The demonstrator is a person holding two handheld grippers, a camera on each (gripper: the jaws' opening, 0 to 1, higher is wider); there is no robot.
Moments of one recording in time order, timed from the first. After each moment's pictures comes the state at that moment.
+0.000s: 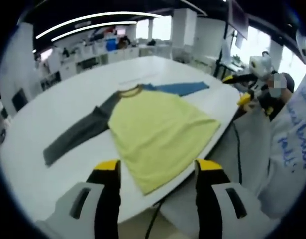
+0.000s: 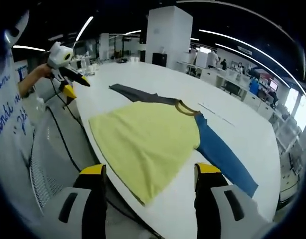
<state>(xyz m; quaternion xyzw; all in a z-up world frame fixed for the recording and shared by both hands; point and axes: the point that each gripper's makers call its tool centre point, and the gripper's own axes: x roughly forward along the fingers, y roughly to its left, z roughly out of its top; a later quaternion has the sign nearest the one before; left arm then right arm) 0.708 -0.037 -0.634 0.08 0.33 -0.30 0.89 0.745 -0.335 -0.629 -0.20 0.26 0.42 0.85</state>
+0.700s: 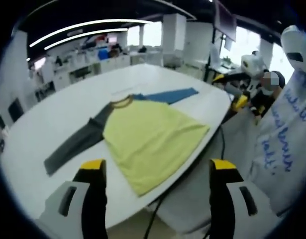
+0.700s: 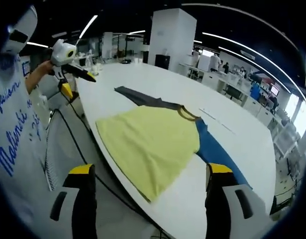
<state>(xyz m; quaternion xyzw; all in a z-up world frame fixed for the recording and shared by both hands) 0.693 -0.047 -0.606 0.09 0.31 -0.33 0.89 0.725 -0.335 -0.609 -0.21 0.26 0.43 0.84</state>
